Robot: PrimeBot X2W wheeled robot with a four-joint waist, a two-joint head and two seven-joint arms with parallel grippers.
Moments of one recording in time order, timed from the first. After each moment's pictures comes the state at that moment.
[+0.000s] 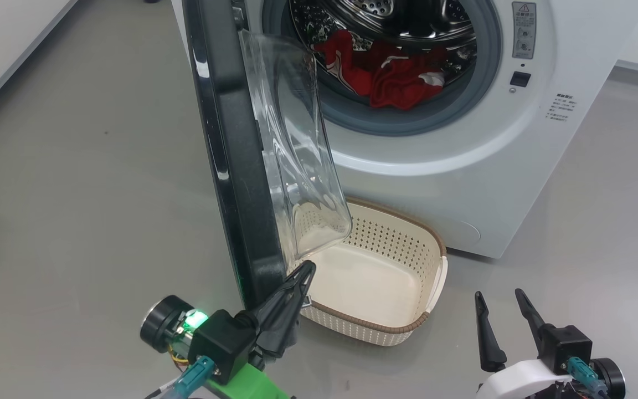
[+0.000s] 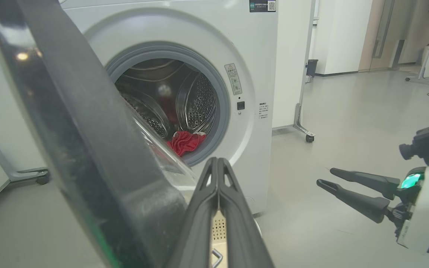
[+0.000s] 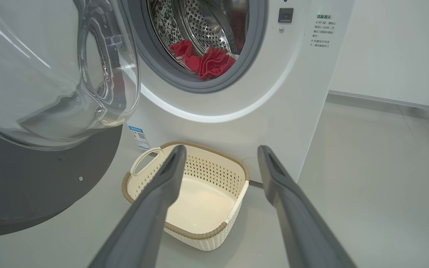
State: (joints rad) left arm -0.05 0.11 -0.53 -0.23 -0.28 -0.08 0.03; right arm 0.08 -0.08 0.25 0.25 0.30 -0.12 -0.26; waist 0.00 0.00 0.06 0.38
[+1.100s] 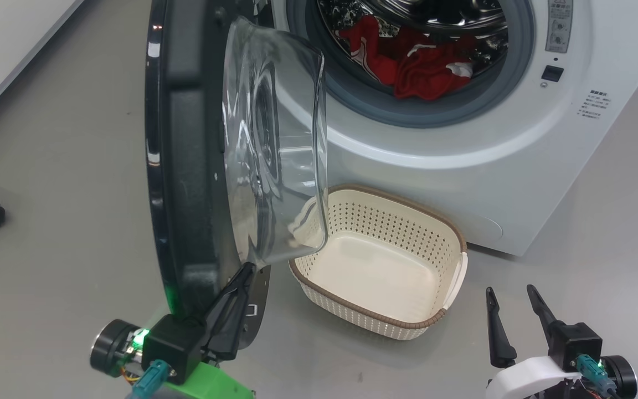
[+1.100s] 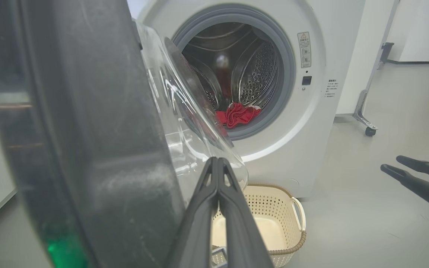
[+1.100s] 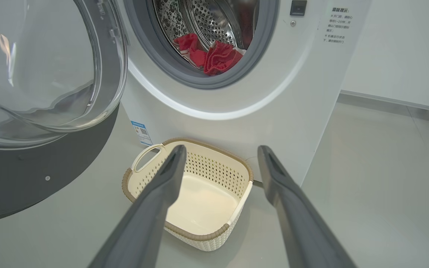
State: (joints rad) left arm 0.03 0.12 -0.42 -0.25 -0.27 0.03 0.04; right arm 0.08 -0.08 0.22 0.24 0.28 -0.12 -0.26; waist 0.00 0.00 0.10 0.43
